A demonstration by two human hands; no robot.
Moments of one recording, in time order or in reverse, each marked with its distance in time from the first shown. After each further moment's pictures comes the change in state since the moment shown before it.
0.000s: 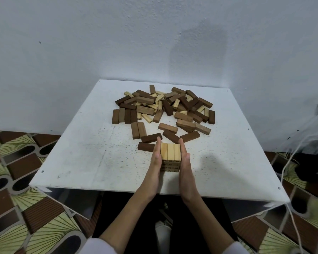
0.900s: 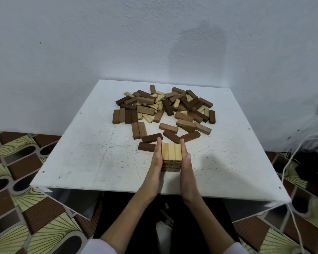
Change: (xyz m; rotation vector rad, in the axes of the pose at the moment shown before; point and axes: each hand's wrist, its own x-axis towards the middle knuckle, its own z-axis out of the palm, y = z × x) left_hand -0.001 -0.006 -0.001 0.017 -0.008 -0.013; right_hand 0.001 0.004 0.001 -0.030 0.031 -0.017
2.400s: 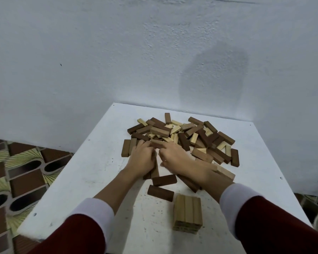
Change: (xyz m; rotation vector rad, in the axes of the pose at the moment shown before) left_hand 0.157 0.028 -0.113 1.384 0.206 0.127; right_hand 0.201 -0.048 0.043 -1.456 -0.578 -0.527
